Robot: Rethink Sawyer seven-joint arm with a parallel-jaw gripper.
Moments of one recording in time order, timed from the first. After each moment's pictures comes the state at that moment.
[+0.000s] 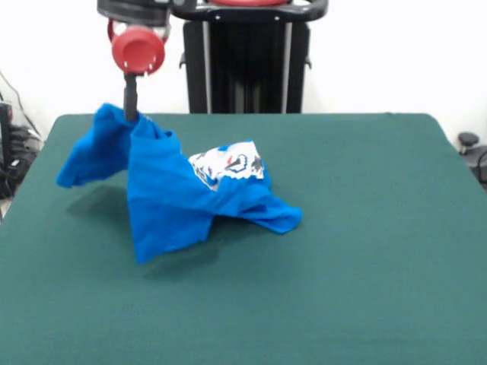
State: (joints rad) arm -0.25 -0.75 -0.26 1.72 0.13 0.43 2.51
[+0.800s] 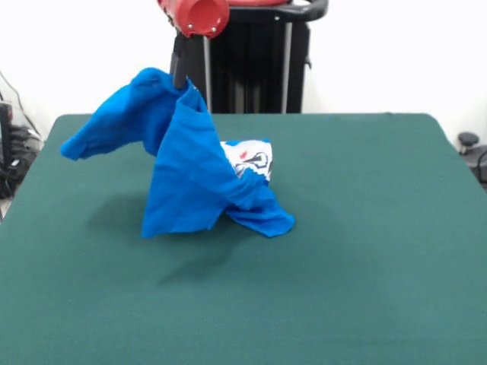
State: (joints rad) arm -0.09 -0.79 -0.34 1.71 0.12 0.50 2.51
